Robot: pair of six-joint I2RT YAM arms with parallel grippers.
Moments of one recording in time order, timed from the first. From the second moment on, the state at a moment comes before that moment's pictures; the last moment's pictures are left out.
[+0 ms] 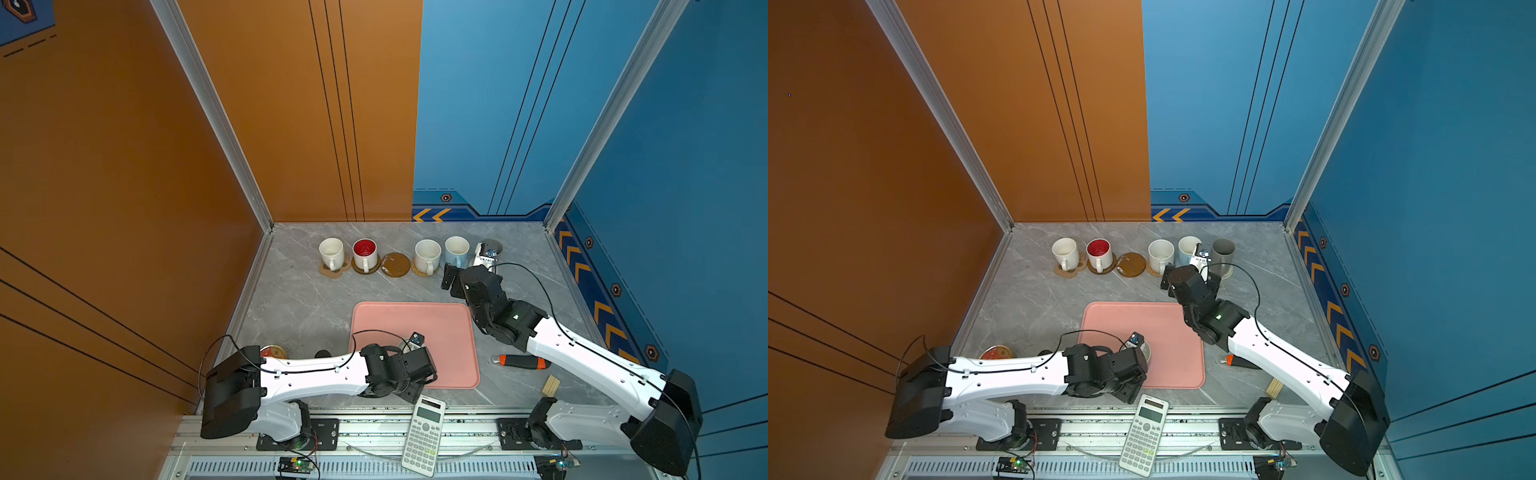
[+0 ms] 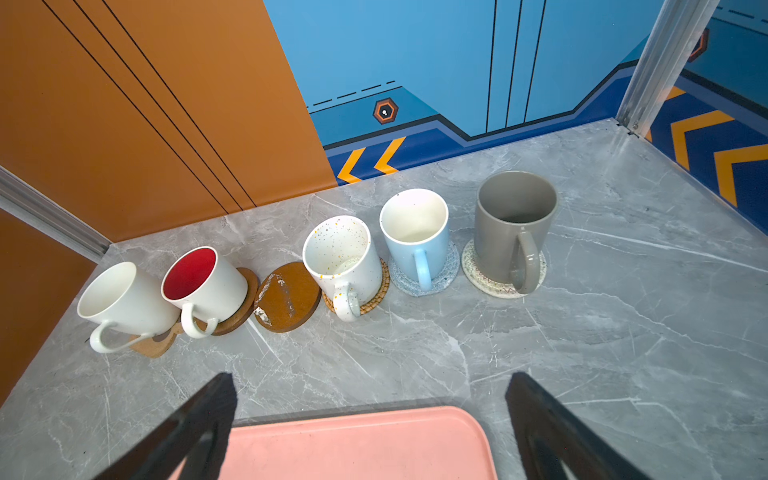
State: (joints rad) left arm -1.27 1.42 0.90 -0.71 -0.18 -0.76; right arm 0.76 1.22 0.99 -0.28 0.66 0.61
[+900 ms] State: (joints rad) left arm -1.22 1.47 0.90 -0.71 -0.20 -0.84; right arm 0.73 1.21 0.98 -0.28 0.61 0.62
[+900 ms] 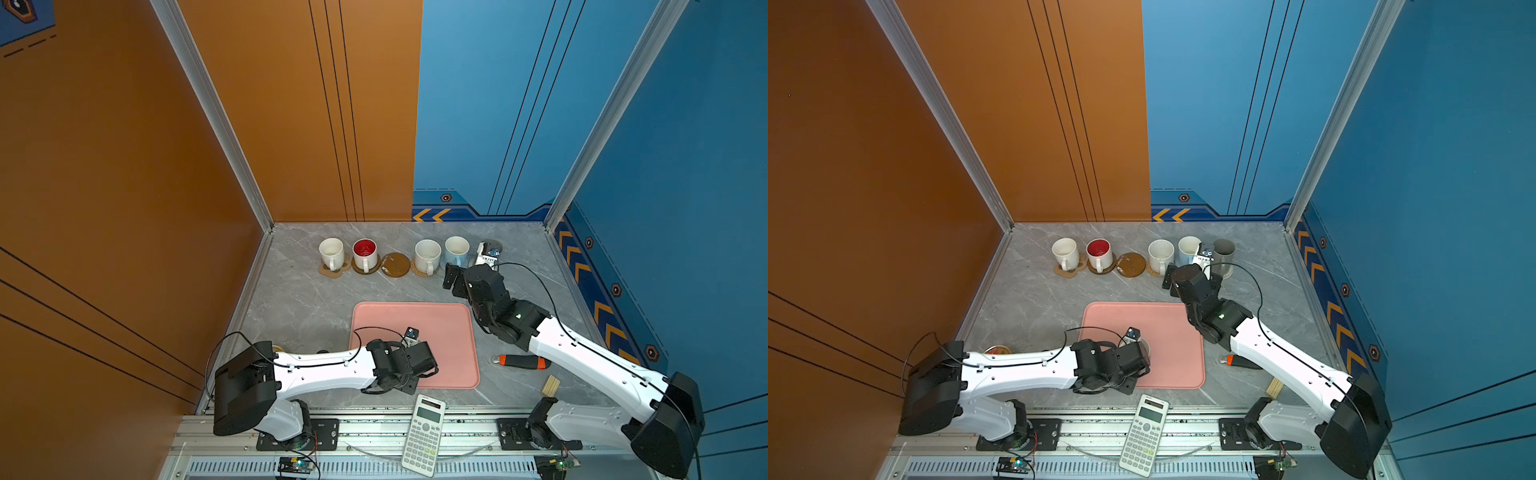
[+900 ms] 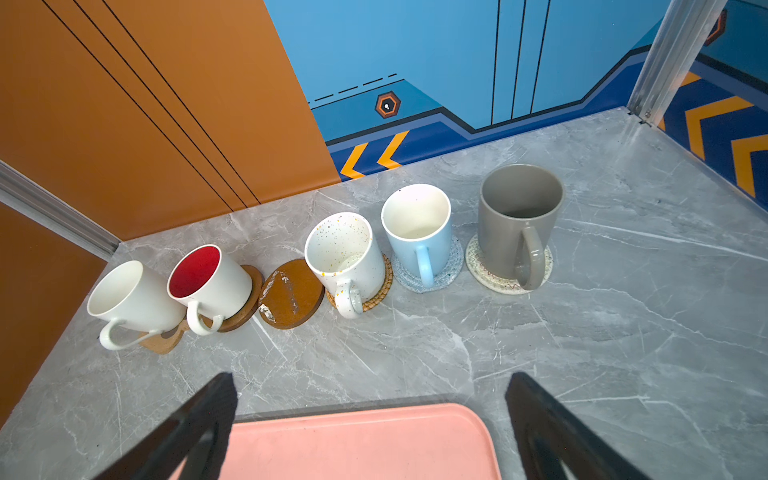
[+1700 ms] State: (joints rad) left arm -1.22 1.47 0.90 -0.71 -0.22 -0.83; right arm 0.71 1.21 0.98 -0.28 0.56 0.64
